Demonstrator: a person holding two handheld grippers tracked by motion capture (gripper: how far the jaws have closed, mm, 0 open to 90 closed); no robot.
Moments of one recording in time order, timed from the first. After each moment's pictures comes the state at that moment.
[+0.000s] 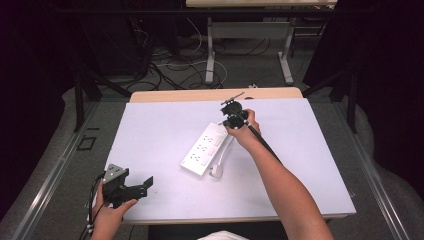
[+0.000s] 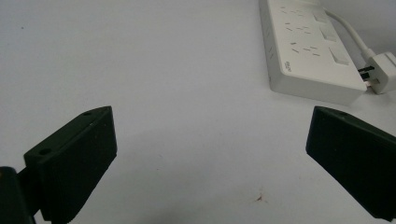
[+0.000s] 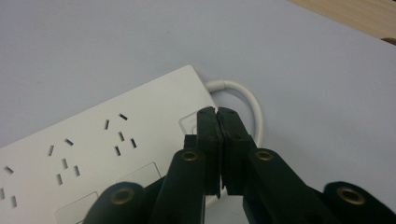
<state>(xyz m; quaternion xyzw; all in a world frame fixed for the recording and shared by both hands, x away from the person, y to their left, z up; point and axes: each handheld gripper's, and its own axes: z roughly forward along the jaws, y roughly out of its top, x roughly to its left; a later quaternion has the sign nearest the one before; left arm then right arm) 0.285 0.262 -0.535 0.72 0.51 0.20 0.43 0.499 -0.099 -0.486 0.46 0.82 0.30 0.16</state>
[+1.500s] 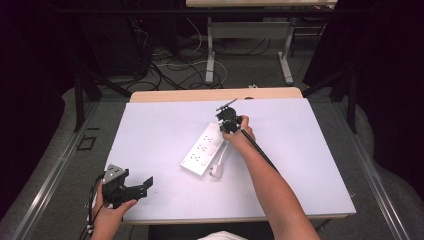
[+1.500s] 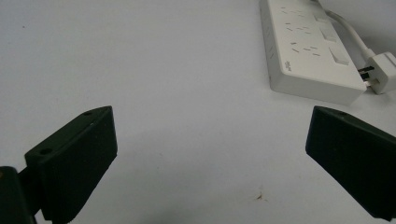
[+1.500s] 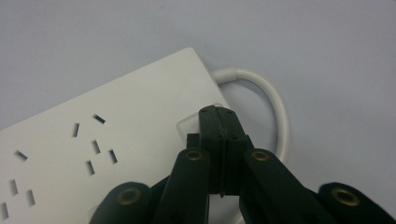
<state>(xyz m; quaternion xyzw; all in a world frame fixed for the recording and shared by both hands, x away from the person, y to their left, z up) 0.284 0.263 -0.535 0.72 0.51 0.20 0.43 0.513 -0.086 -0.523 0.47 0.82 0.28 0.16</state>
